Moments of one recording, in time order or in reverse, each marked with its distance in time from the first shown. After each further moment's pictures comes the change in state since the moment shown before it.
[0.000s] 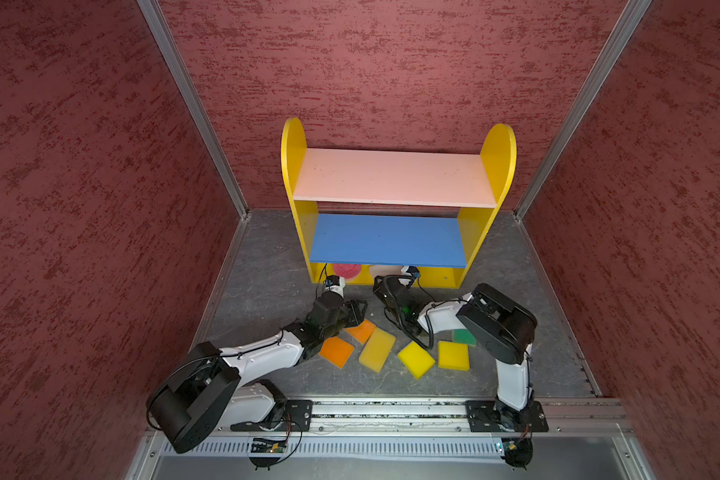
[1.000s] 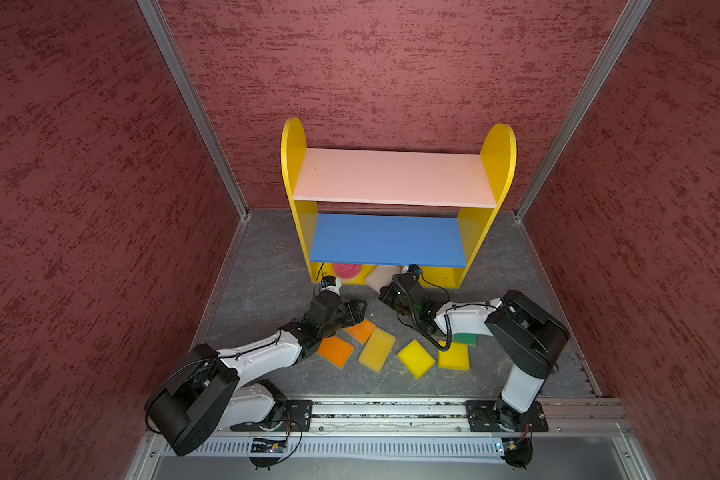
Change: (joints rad) left arm 0.037 0.007 0.012 -0.046 0.014 -0.010; right arm -0.045 -0.203 -0.098 -0.187 -0.316 -0.193
